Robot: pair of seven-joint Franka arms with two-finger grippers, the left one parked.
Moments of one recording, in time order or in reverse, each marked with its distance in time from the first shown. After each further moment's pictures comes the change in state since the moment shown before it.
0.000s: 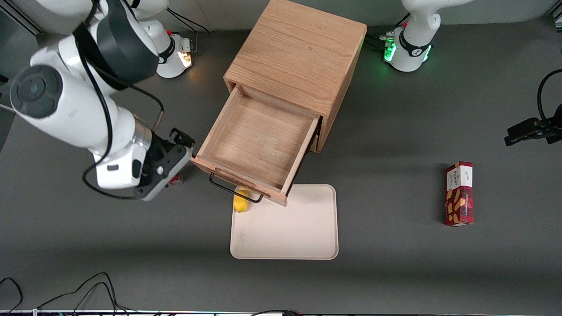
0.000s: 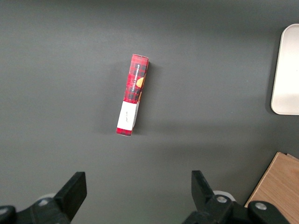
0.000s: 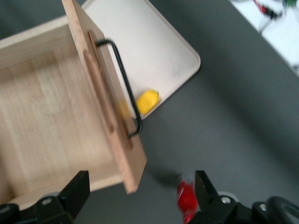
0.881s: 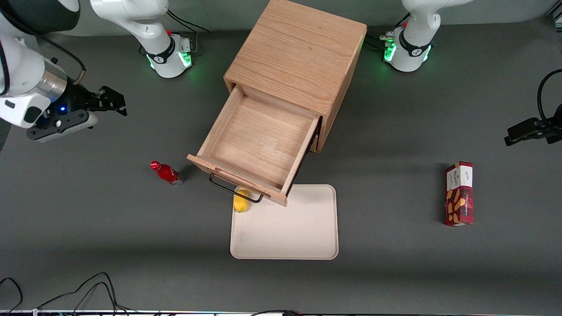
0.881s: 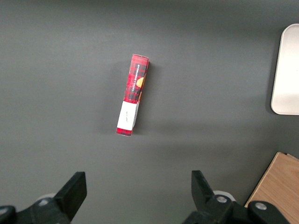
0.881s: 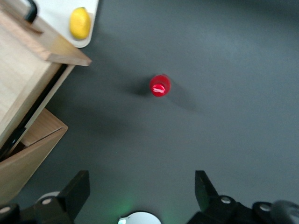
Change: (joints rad) arm -0.277 -0.453 -0.009 -0.561 0.001 -0.030 0.236
